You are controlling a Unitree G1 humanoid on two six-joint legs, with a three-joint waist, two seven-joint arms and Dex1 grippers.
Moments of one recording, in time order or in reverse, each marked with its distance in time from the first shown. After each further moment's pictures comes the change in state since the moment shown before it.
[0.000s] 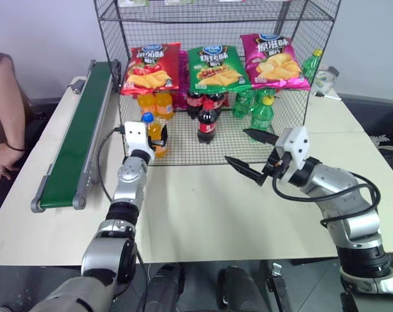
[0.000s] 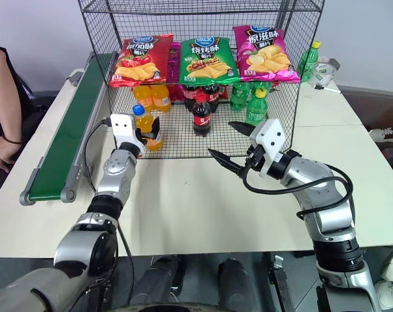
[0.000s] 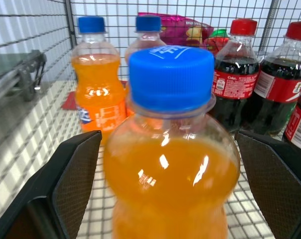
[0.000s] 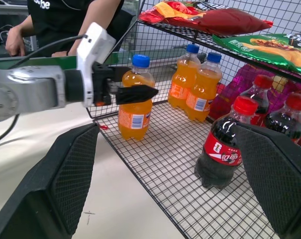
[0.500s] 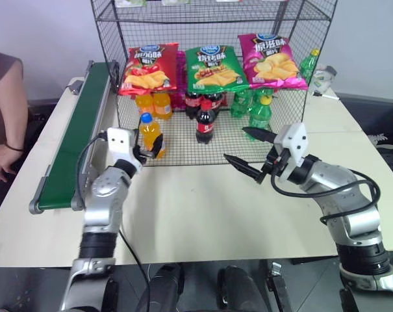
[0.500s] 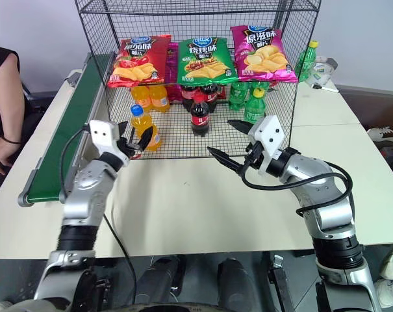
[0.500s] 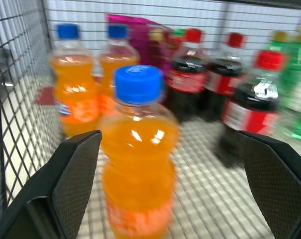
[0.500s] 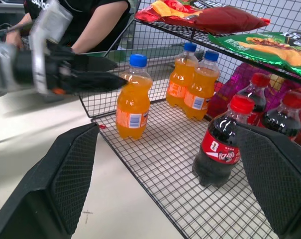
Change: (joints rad) left arm 0.309 0.166 0.014 -0.704 -0.219 0.513 -0.210; right arm -0.018 -0.005 0.000 -0.005 0.004 0.036 -0.002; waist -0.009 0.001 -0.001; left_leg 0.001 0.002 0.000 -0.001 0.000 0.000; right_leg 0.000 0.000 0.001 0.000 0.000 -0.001
